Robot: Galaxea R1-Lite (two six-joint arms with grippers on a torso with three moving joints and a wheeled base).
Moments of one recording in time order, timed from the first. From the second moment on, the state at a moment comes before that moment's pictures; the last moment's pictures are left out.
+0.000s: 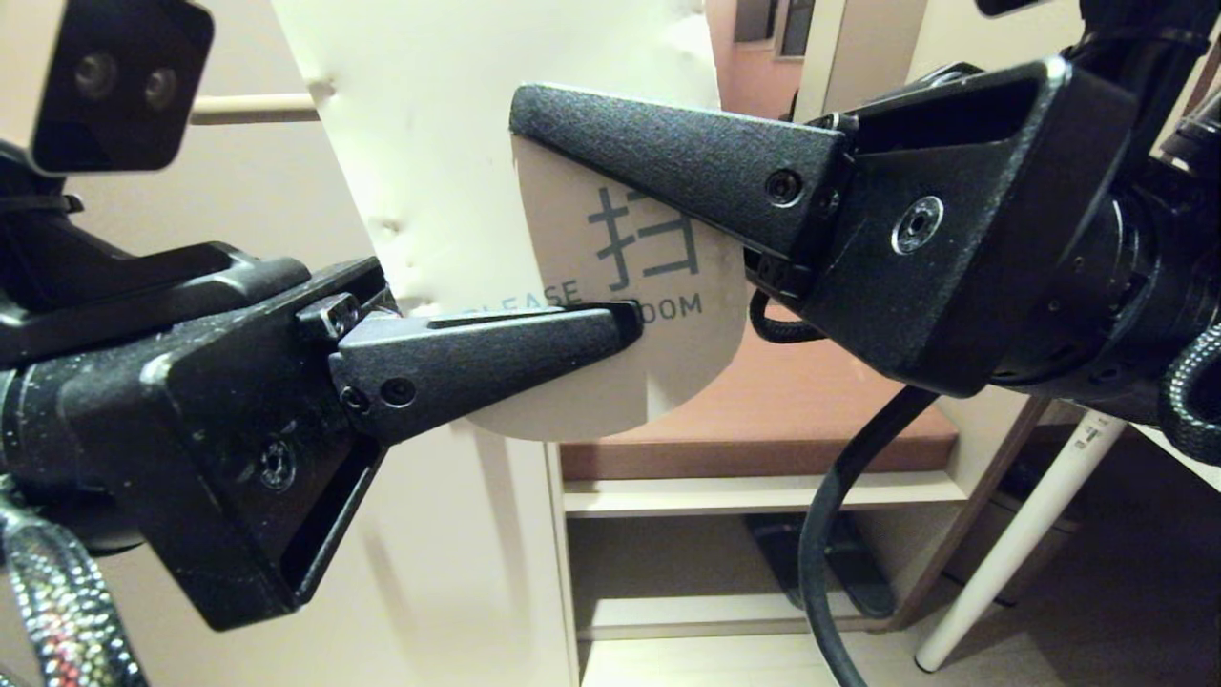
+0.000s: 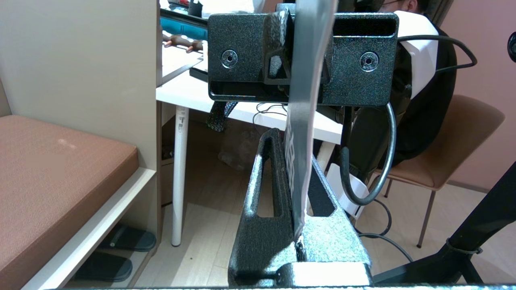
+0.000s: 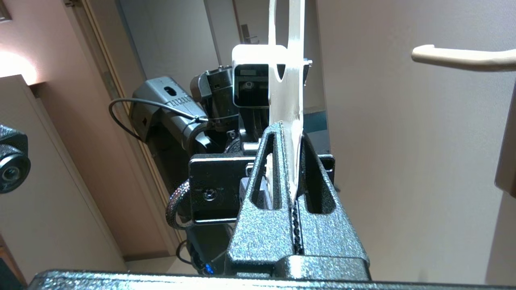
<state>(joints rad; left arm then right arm) -0.78 1.29 -0.81 -0.67 -0.57 -0.29 0.88 1.60 -1.11 -0.86 0.60 0.44</state>
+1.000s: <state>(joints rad) -0.77 1.29 -0.79 -0.68 -0.57 -0.29 0.88 1.58 -1.10 -0.86 0.60 0.44</state>
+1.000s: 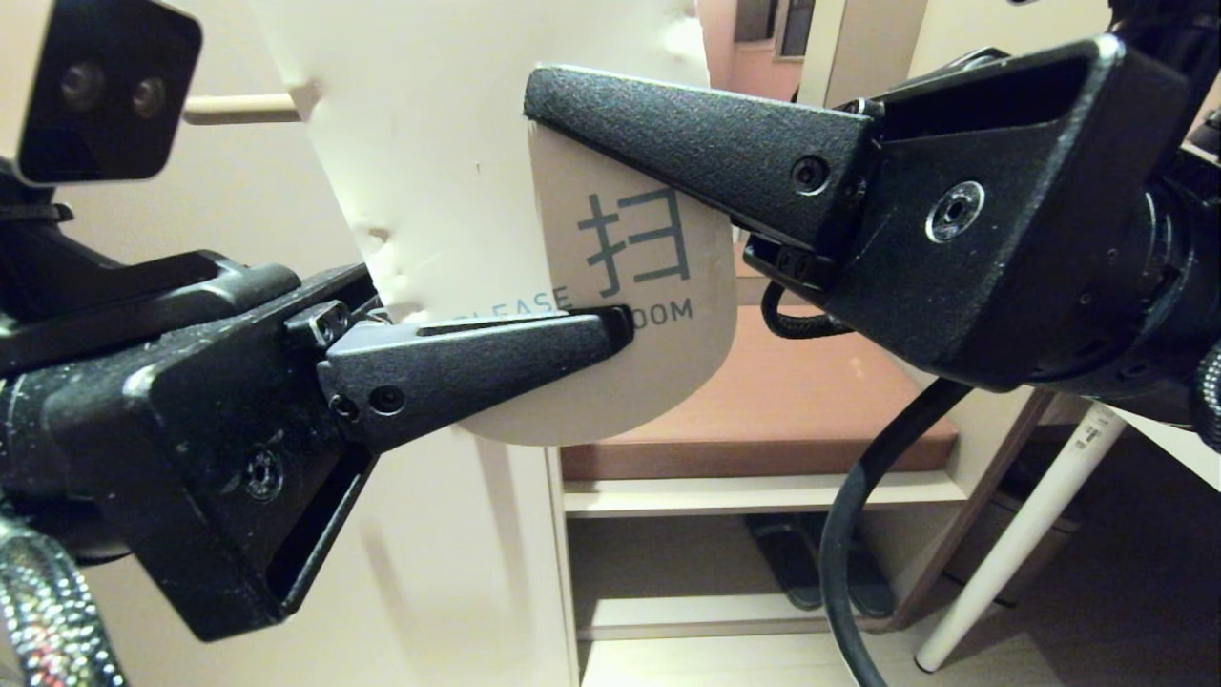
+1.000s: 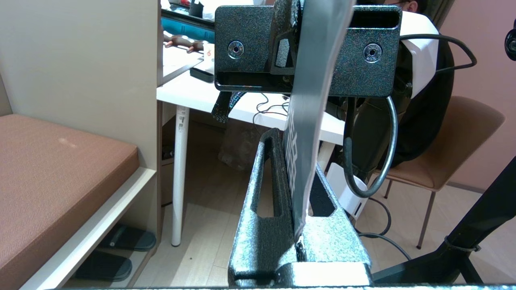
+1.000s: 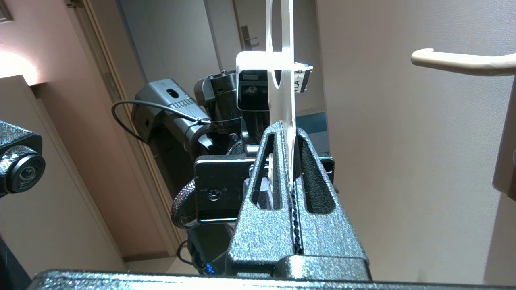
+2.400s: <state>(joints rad) -0.77 1.27 -0.79 -0.68 -0.57 -0.29 0.88 1.58 -1.09 -0.86 0.52 0.44</state>
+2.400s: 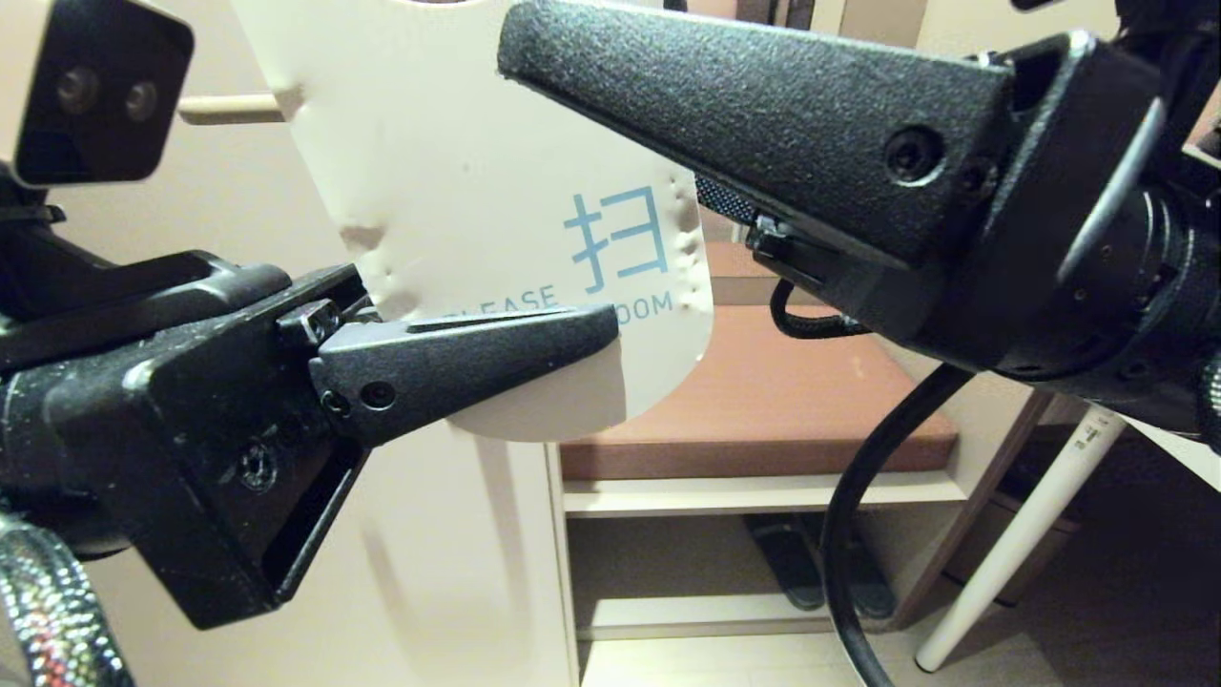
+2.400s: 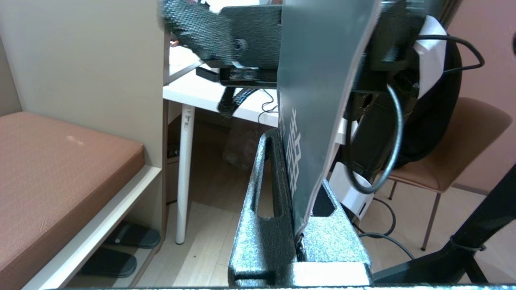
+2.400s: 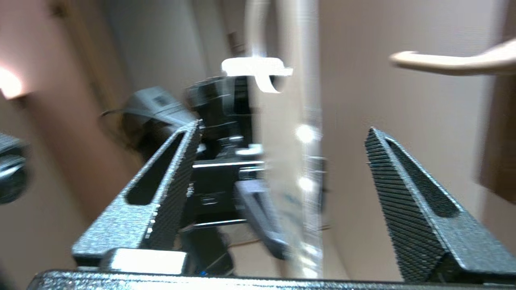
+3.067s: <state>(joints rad) -0.77 1.24 -0.75 -0.68 -0.57 -0.29 0.87 1.52 -1.05 -0.86 0.51 0.44</state>
